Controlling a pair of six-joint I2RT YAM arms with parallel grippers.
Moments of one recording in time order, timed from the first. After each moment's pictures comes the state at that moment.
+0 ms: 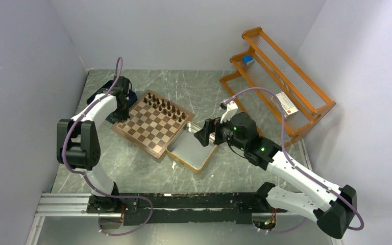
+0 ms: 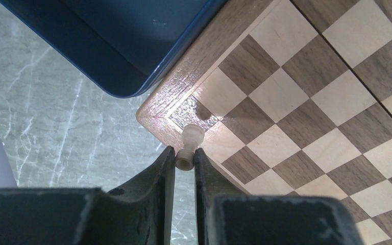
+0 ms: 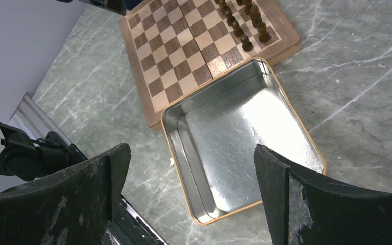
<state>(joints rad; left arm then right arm) -0.11 1.72 1.25 -0.74 -0.29 -0.15 0.77 0.94 0.77 -0.20 -0.02 0.43</state>
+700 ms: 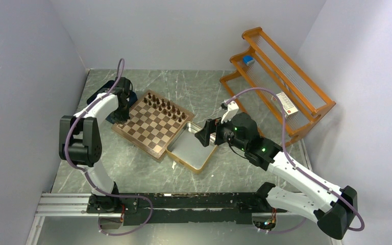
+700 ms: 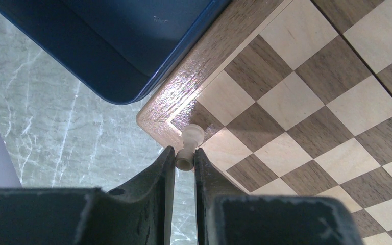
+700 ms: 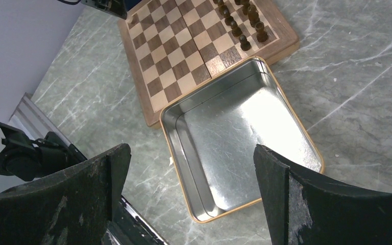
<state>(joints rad) -0.10 1.77 1.27 -0.74 -0.32 -0.15 0.77 0.94 0.77 -0.22 -0.01 0.43</state>
